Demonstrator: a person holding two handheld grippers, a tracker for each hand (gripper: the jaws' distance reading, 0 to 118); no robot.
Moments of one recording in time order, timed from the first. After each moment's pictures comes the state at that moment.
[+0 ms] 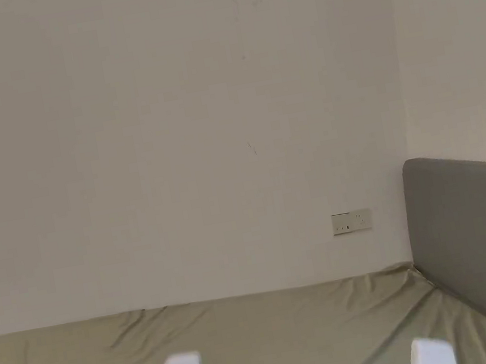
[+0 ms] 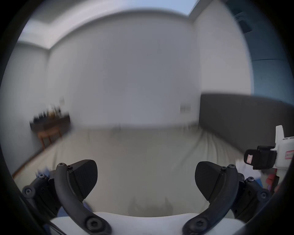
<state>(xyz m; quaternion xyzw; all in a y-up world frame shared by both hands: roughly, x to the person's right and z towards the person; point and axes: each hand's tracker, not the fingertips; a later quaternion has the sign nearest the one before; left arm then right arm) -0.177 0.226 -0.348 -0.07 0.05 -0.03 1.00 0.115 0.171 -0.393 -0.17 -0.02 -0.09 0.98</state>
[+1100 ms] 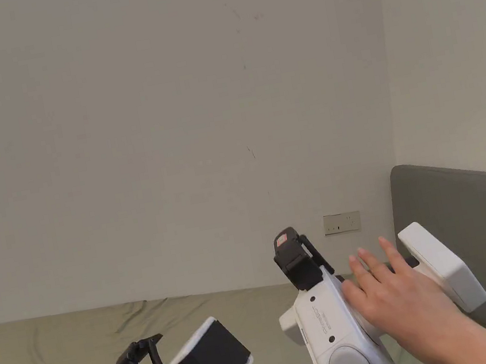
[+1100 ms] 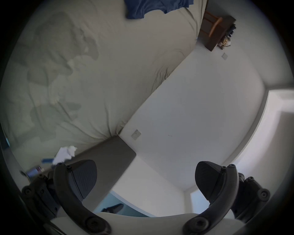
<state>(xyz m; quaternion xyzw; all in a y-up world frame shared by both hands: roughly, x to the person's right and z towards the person) -0.229 0.137 -0.258 -0.09 0.03 0.91 0.41 0.006 0.205 -0.308 0.15 -0.10 0.88 0.44</state>
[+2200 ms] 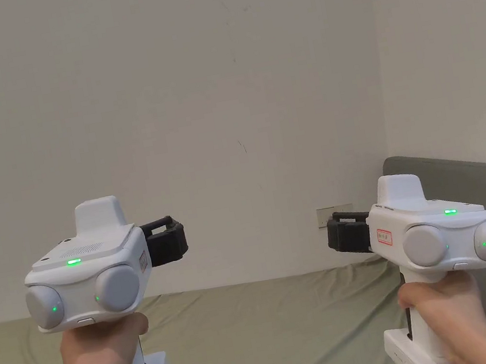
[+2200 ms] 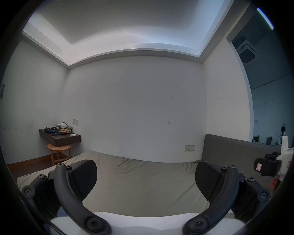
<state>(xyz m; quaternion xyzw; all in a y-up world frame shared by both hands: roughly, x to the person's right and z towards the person) -0.214 0.342 -0.271 0.03 0.09 0.03 1.00 0.128 0.320 -0.312 -0.05 0.05 -0.03 1.00</state>
